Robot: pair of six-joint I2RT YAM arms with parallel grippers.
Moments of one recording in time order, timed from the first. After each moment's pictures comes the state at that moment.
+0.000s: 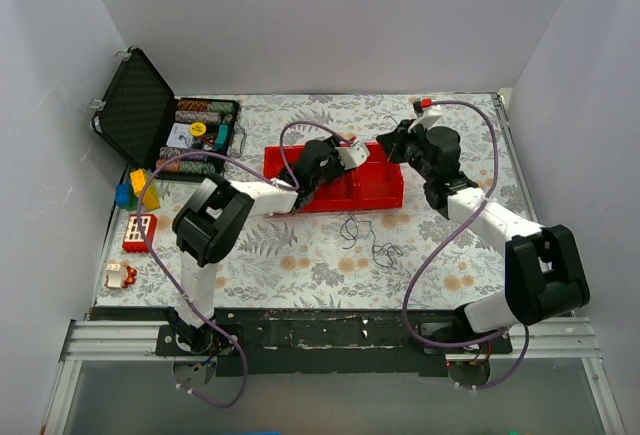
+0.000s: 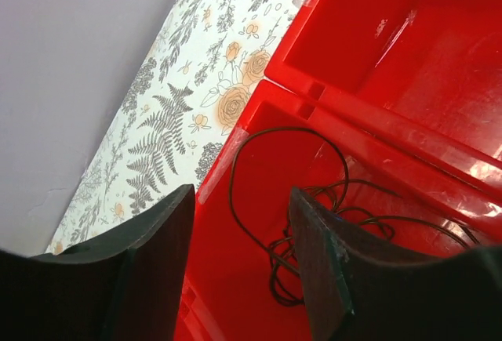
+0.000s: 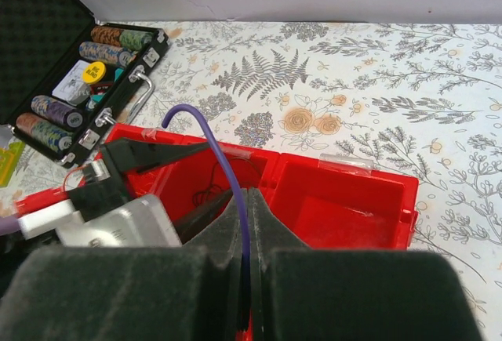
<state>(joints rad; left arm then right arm) -0.68 2.03 1.20 0.53 -0.12 0.67 0.36 1.40 0.83 0.44 -0.16 0.34</state>
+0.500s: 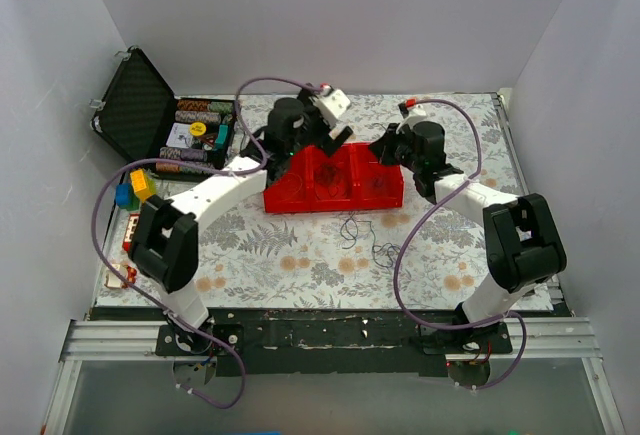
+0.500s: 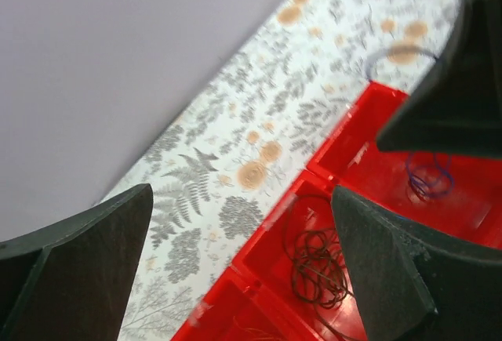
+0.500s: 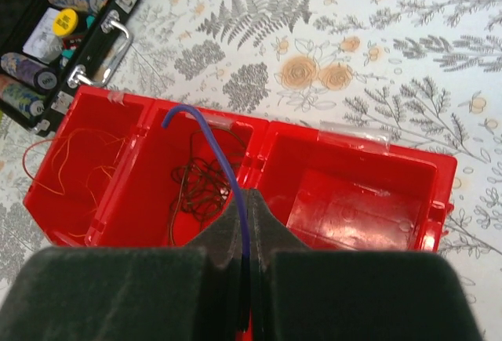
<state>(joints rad) -0.63 1.75 1.34 0.20 0.09 0.43 0.34 1.64 0.95 0.42 -0.25 0.37</state>
